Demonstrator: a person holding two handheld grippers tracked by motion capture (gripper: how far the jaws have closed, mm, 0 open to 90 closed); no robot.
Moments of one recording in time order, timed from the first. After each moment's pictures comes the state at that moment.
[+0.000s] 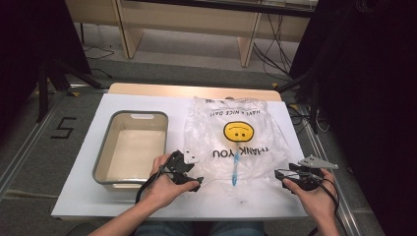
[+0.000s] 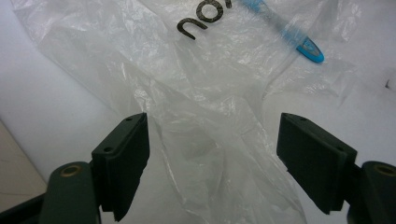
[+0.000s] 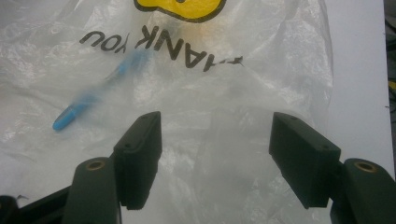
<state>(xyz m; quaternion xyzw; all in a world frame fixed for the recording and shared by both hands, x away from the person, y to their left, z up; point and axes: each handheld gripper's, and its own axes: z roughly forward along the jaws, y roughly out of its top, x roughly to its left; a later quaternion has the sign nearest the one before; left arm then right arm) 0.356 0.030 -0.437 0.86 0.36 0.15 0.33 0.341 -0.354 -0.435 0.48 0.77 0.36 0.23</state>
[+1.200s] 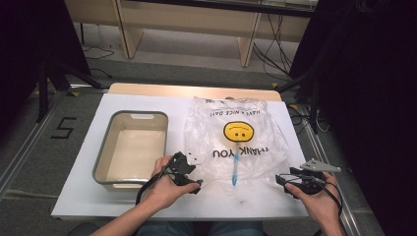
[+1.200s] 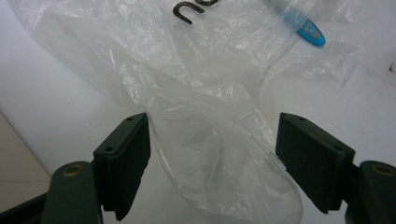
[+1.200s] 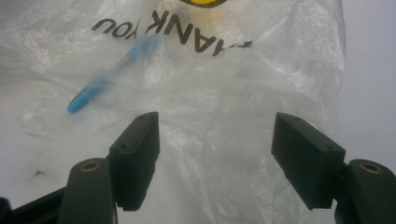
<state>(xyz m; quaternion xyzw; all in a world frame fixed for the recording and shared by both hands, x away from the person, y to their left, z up) 0.352 0.026 -0.436 0.87 0.36 0.14 0.30 0.333 -0.359 -0.438 0.48 0.78 0.36 0.20</state>
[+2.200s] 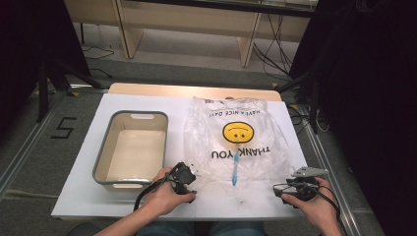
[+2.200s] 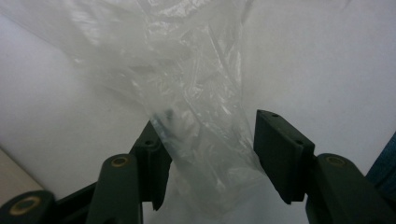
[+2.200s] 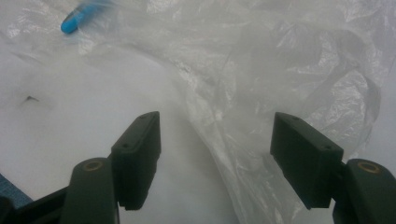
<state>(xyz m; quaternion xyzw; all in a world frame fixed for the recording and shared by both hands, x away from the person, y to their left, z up) 0.342 0.024 -0.460 0.91 0.33 0.10 0.23 0.328 -0.356 -0.458 0.45 0.83 0.28 0.15</state>
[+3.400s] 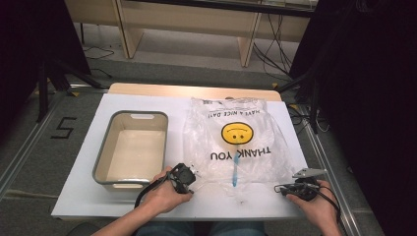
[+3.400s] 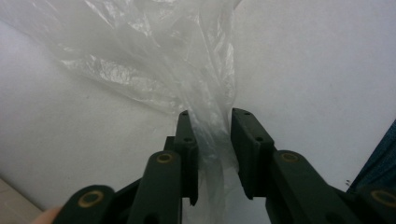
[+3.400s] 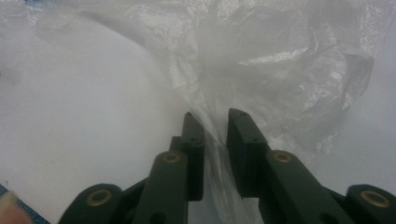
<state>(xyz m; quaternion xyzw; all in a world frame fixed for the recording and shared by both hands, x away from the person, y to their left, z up) 0.346 0.024 -0.466 0.92 0.33 0.06 0.21 0.331 -0.365 -0.466 0.47 0.84 0.24 0.14</state>
